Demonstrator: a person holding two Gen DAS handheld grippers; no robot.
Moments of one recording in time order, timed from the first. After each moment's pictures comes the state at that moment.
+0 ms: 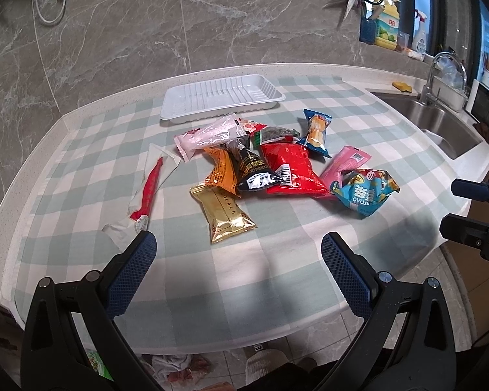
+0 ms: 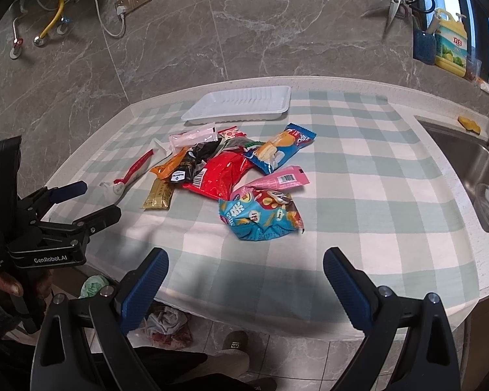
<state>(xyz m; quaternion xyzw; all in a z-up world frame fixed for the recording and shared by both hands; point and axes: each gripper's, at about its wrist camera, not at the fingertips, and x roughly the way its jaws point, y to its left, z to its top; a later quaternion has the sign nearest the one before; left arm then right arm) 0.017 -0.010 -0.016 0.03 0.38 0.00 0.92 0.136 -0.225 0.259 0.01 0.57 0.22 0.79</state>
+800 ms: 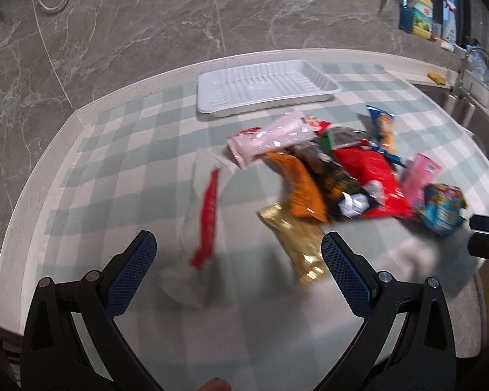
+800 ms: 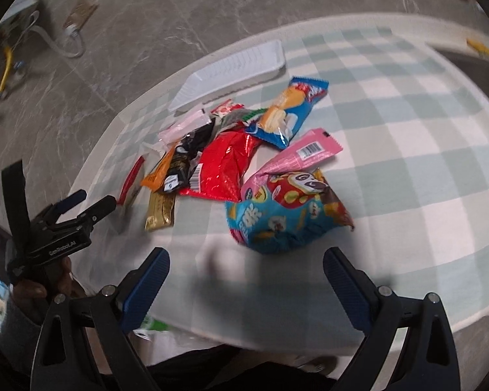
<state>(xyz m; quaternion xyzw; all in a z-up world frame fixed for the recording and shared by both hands) 0.100 0.073 -0.022 0.05 0.42 0.04 0.90 0.179 -0.206 0.190 0.14 0.65 0.19 0.72</state>
